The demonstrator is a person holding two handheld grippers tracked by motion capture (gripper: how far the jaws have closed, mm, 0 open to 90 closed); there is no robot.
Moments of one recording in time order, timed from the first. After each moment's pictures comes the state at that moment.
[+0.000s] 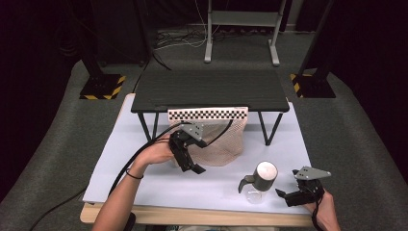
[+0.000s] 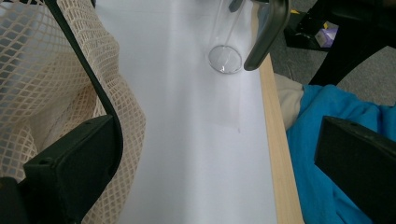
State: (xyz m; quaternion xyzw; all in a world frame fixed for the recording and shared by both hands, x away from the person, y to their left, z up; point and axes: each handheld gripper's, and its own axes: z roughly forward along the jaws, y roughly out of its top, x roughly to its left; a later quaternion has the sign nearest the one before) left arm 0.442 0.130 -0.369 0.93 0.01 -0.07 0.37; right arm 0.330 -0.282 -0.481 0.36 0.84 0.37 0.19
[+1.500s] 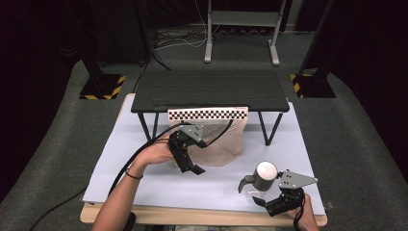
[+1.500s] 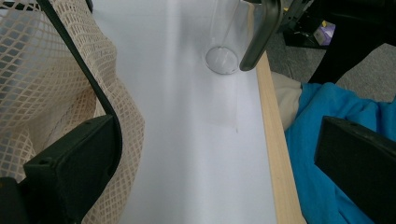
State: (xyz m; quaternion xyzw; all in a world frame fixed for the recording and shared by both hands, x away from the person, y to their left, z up) left arm 0.439 0.131 -0.367 0.93 0.00 -0.06 0.37; right arm 0.313 -0.215 -0.462 0.25 0.82 0.50 0.14
